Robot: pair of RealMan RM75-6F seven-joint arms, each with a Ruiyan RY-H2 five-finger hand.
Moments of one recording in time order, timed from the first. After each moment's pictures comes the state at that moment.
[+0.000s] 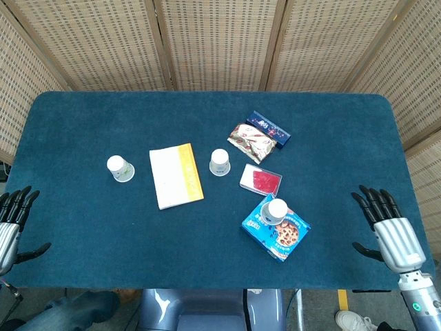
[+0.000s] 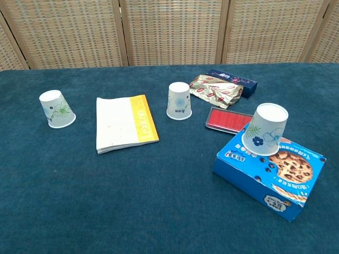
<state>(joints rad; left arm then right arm) -0.08 -1.05 -0.02 -1.69 1.55 1.51 0.08 0.18 -1.03 0.06 -1.68 -1.67 1.42 0.04</state>
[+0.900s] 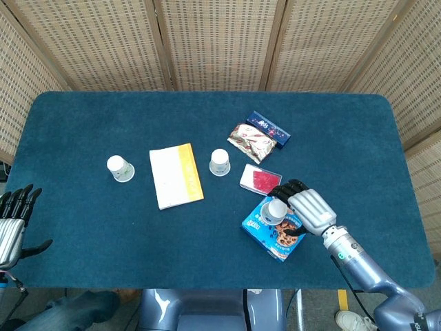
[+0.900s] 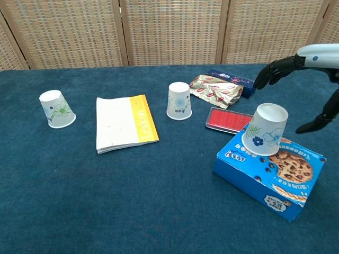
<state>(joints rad) -0.10 -1.09 -0.04 -1.69 1.47 1.46 0.16 0.57 -1.11 0.17 -1.84 -1.37 0.90 -0.08</state>
